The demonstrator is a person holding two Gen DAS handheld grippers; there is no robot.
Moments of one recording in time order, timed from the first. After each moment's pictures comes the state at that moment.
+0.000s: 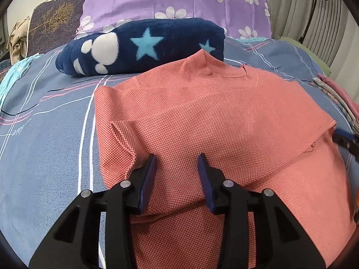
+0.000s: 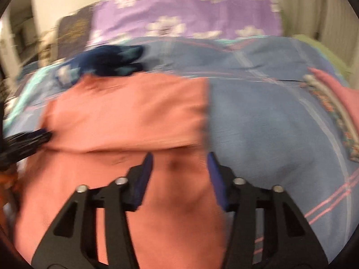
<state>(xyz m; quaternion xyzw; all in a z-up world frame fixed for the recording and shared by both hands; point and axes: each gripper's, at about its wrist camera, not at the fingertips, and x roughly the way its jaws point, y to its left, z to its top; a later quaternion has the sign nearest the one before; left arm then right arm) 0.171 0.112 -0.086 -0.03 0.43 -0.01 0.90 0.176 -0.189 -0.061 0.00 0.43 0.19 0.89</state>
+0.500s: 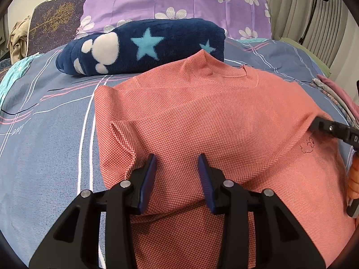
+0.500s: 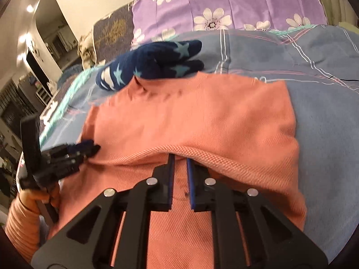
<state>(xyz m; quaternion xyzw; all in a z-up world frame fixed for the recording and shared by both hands) 0.170 0.112 -0.086 -0.04 0.43 -0.01 0.90 0.233 -0.156 -0.066 0.07 0.42 0.29 0.86</state>
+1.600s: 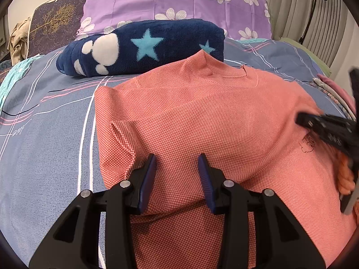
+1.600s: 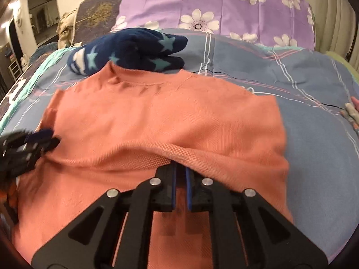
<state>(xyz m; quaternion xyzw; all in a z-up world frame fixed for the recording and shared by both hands) 0.170 0.110 -0.085 -0.03 0.43 -0.01 0.90 0.251 -0.119 -0.078 -0.04 0.42 0.19 0.89</state>
